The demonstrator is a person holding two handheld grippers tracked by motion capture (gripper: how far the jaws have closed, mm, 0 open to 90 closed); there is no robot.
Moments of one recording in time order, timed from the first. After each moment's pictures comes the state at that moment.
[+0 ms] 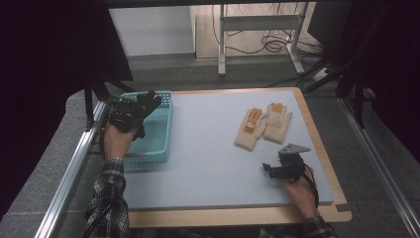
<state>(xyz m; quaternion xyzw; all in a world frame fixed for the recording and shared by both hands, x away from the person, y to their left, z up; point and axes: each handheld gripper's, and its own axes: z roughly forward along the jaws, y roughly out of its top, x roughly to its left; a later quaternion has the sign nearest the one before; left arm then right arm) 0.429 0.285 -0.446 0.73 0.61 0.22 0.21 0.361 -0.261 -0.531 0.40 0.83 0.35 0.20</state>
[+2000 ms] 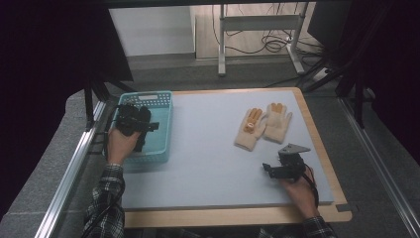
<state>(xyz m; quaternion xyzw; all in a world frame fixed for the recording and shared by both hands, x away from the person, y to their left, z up) 0.421 0.265 -0.450 0.75 0.54 0.15 0.34 0.361 -0.261 -0.531 0.40 0.83 0.35 0.20</state>
